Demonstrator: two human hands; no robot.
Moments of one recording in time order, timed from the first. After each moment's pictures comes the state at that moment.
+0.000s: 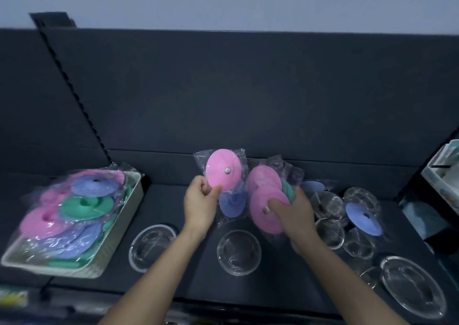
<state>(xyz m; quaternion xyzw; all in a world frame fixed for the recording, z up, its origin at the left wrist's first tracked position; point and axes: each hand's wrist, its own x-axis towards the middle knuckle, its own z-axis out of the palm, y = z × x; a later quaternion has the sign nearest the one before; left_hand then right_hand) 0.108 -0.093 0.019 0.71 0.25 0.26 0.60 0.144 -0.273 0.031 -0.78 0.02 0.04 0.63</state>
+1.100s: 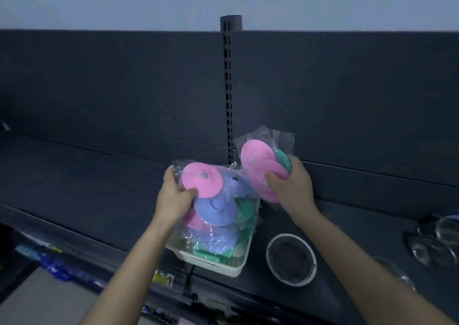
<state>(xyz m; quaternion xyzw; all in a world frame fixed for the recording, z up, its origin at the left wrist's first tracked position) -0.049 0.233 0.042 0.73 0.36 0.23 0.53 0.082 0.039 0.063 -0.75 -0.16 0.05 0.63</state>
